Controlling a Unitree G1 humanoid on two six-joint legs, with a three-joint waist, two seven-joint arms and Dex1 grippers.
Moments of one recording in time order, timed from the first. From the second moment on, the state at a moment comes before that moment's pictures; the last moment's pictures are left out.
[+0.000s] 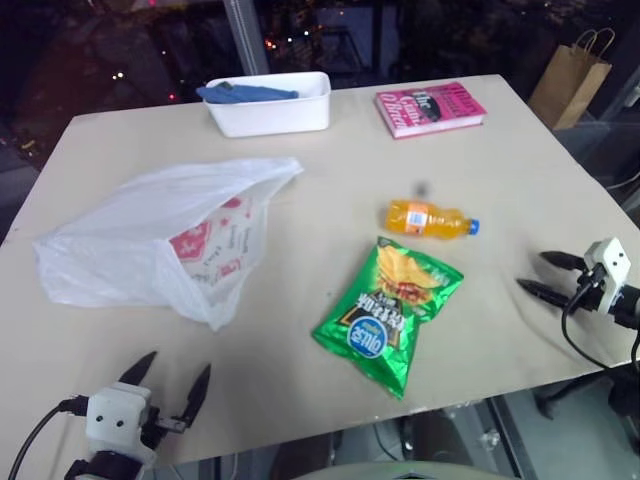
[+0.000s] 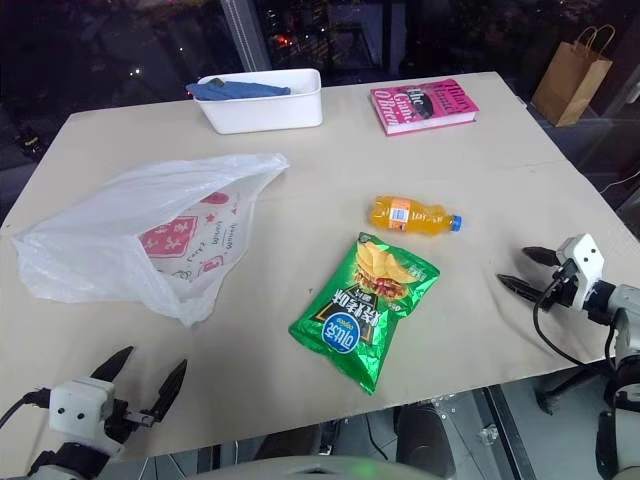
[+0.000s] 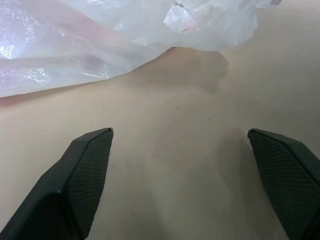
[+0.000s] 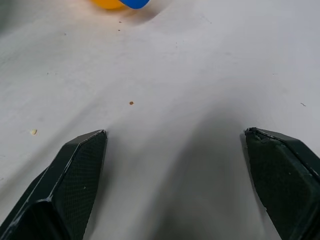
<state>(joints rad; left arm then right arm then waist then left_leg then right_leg) 0.75 0.31 0.41 -0.28 -0.27 -0.27 -0.55 -0.38 -0.77 -0.23 0.85 0.30 -0.22 1.25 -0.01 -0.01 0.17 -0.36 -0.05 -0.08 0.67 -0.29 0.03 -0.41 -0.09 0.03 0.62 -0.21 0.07</state>
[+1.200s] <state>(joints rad) 0.78 0.24 0.32 -0.39 -0.22 -0.27 -0.50 -0.40 -0.77 -0.24 0.85 0.35 -0.20 1.35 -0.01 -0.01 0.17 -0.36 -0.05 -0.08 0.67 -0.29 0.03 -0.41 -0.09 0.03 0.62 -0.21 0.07</state>
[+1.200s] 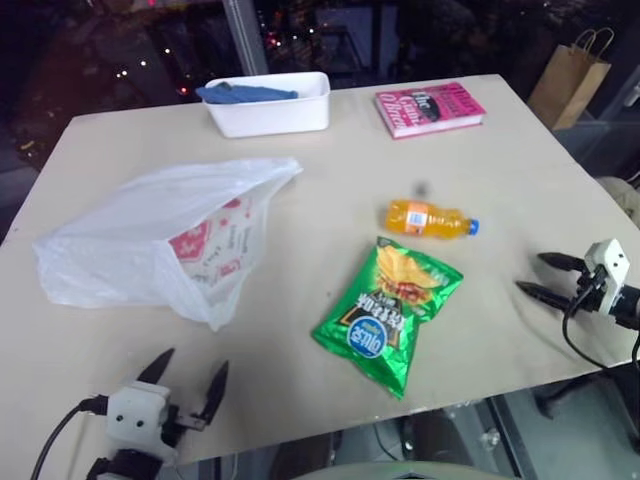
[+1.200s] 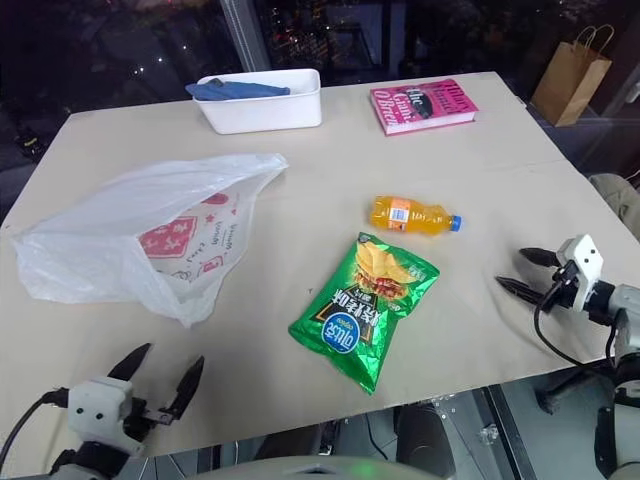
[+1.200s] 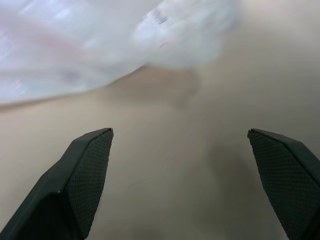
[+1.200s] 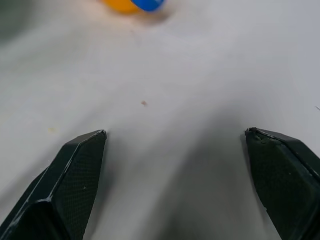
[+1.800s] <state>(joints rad) 0.75 0.03 0.15 -0.65 0.15 -0.18 -0.17 -0.16 -0.81 -0.30 -0.05 0.83 0.45 1.39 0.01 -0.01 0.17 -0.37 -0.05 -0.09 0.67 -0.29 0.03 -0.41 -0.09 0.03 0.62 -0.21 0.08</state>
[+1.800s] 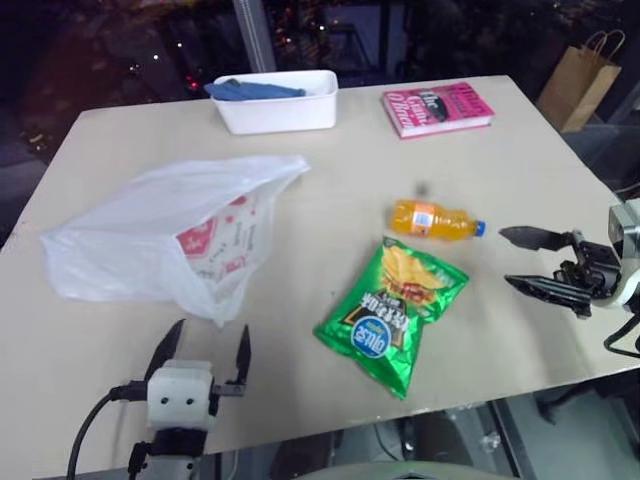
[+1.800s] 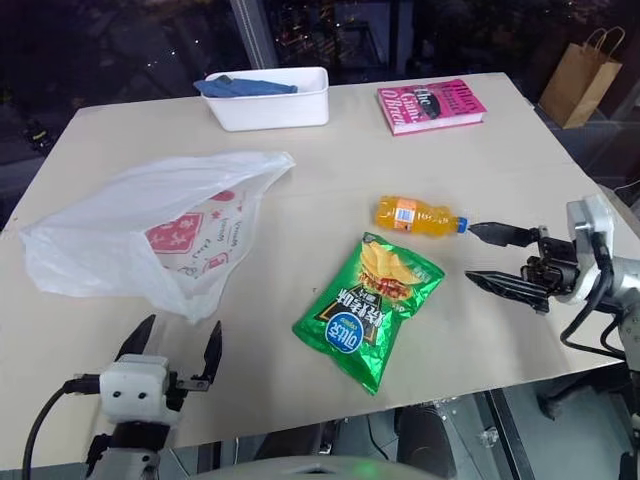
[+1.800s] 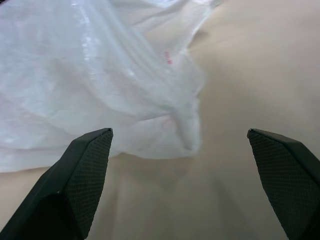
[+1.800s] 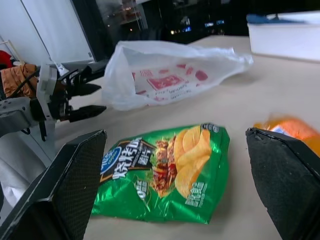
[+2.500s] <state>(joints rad) 0.62 0.06 0.20 -0.46 0.10 -0.27 -0.10 -0.16 -0.78 -0.30 -0.05 0.82 0.43 1.35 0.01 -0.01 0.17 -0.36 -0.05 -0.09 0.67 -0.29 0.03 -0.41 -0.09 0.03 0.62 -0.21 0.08</state>
